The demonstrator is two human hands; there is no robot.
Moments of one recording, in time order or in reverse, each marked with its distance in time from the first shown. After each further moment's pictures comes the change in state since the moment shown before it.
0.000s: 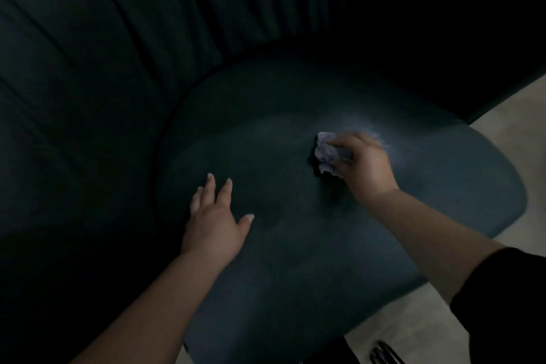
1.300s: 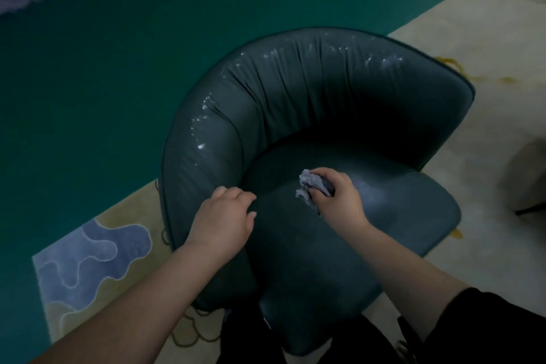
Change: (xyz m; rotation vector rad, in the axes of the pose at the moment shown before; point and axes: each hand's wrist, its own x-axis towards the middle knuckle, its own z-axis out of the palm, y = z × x) left_hand -0.137 -0.014 -0.296 0.258 0.263 0.548; right_hand -0.085 -0.285 -0.123 0.467 0.092 0.225
